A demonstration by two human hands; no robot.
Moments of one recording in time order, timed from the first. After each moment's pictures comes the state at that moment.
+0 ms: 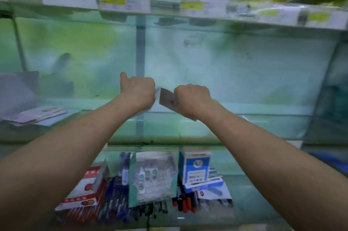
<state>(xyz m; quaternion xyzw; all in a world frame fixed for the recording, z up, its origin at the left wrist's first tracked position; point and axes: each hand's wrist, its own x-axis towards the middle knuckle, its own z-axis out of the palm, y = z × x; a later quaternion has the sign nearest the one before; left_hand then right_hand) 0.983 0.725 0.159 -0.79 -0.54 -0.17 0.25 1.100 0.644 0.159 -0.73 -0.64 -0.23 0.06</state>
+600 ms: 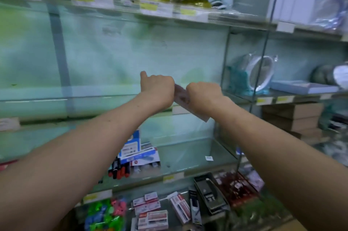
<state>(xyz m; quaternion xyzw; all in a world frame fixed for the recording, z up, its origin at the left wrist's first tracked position) 1.157 0.510 0.137 -0.88 -0.38 -0.22 0.17 1.242 0.423 0.136 -0.83 -0.50 -0.23 0.04</state>
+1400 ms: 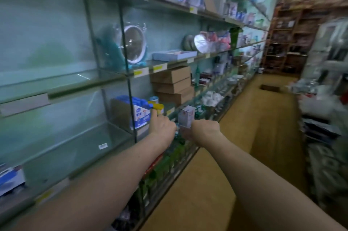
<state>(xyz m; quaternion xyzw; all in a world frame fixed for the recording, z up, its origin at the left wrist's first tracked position) 1.375 0.269 -0.017 -0.97 -0.03 -0.05 0.25 1.393 0.156 -0.003 -0.99 -0.13 0.06 -0.03</state>
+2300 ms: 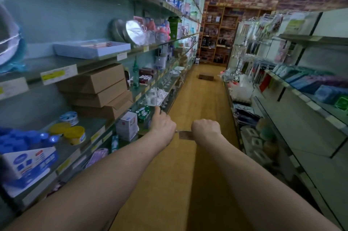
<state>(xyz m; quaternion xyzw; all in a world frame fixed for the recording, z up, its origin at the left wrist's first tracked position) 1.651 0.135 -0.037 -0.94 0.20 -0.08 0.27 1.610 0.021 -0.014 -0.99 0.04 0.03 -0.09</state>
